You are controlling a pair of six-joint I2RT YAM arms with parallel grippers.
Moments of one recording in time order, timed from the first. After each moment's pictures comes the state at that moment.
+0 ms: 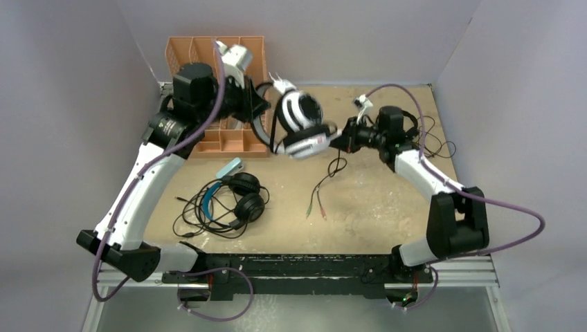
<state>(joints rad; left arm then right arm) -0.44 1.35 1.72 -0.61 0.34 -0.30 0.21 1.43 0.89 0.09 -0.71 0.28</state>
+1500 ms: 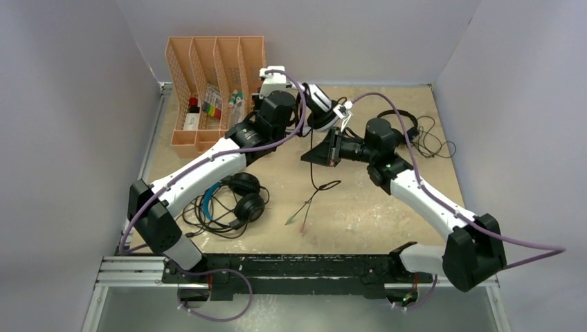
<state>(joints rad) -0.79 1.58 1.48 -0.28 -0.92 -0.18 0.43 1.28 0.89 0.21 -0.84 0.76</state>
